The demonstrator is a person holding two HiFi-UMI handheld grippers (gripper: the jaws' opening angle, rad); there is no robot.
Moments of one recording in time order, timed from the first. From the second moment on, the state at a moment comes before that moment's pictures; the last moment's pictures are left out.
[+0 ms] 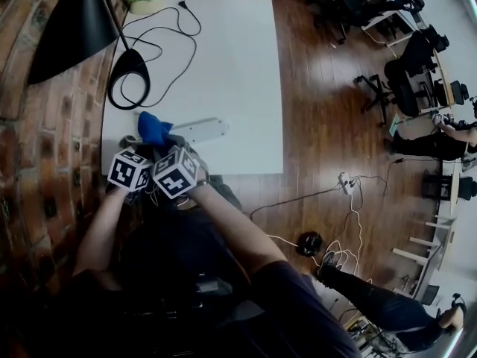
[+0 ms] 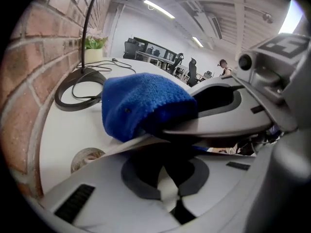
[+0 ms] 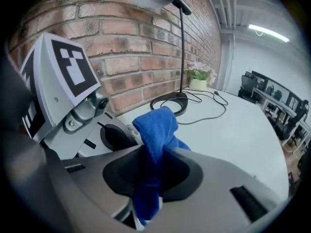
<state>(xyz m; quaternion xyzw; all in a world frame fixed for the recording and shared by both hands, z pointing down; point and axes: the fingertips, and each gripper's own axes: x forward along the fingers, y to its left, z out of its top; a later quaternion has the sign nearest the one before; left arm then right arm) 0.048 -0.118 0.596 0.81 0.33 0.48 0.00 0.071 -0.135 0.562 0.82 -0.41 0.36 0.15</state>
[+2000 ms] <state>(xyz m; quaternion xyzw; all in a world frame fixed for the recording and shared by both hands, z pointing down) 0.092 -0.078 0.576 0.84 0.34 0.41 -0.09 0.134 0.044 0.567 0.88 -0.30 0.35 0.13</state>
